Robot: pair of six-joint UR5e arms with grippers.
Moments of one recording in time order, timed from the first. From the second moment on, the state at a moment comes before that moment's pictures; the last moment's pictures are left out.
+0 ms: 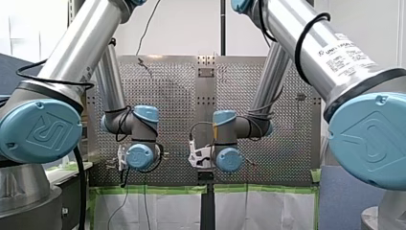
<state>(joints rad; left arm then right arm) -0.55 -2.03 -2.42 -1.96 -2.12 -1.66 2.45 -0.91 1.98 -0.98 1.86 1.50</state>
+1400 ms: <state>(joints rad) -0.47 -1.68 -2.18 -2.31 -2.24 -1.78 2.37 -1.25 1.72 -0.63 1.69 1.66</state>
